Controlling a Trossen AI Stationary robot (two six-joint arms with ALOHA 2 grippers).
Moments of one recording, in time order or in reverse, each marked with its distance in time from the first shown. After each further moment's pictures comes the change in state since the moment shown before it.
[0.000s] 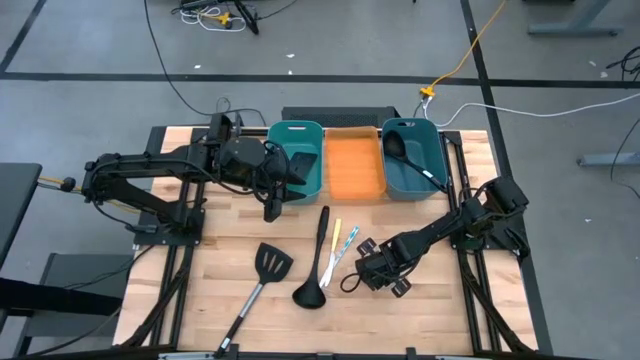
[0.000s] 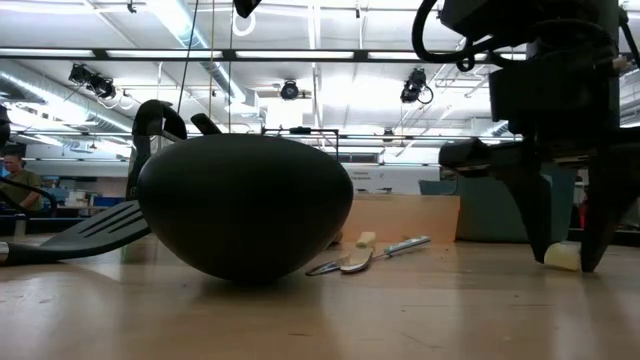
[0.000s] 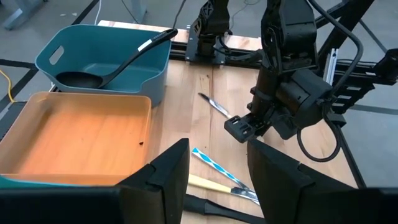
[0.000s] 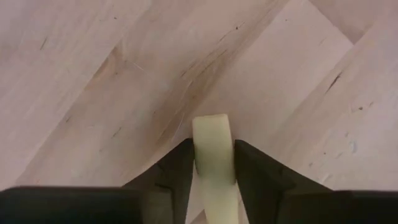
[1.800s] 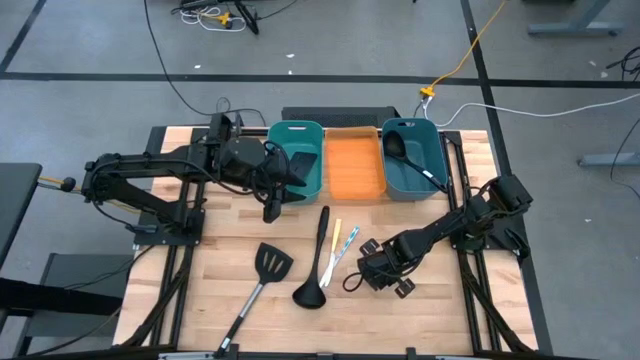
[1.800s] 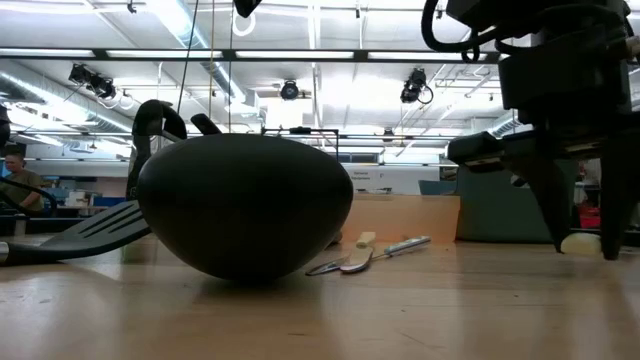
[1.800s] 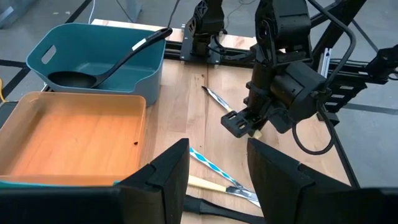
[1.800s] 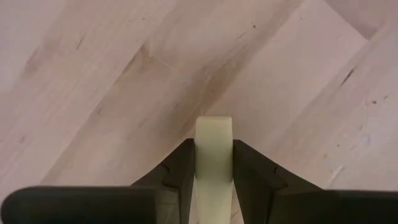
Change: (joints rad) left arm 0.000 0.000 0.000 0.000 0.021 -0.004; right arm -0.007 -0.042 -0.002 -0.019 -0.041 0.007
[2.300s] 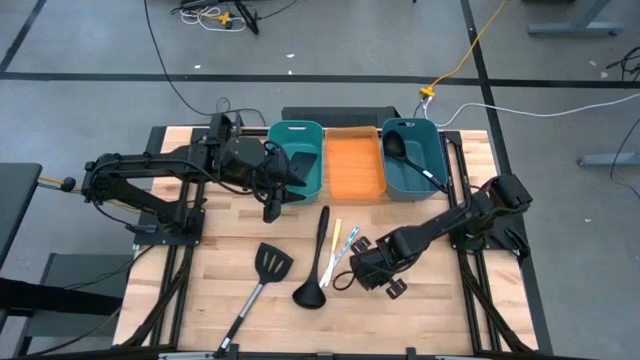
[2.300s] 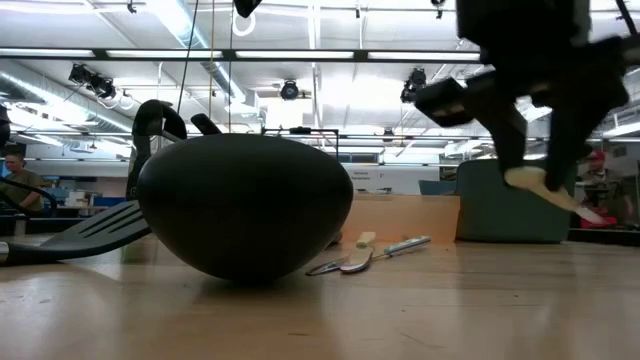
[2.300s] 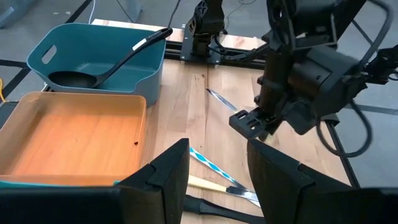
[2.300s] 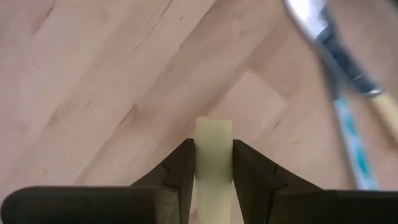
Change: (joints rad) left arm 0.000 0.000 0.000 0.000 0.000 0.000; right arm -0.020 -0.001 0.177 -0.097 0.016 -0.004
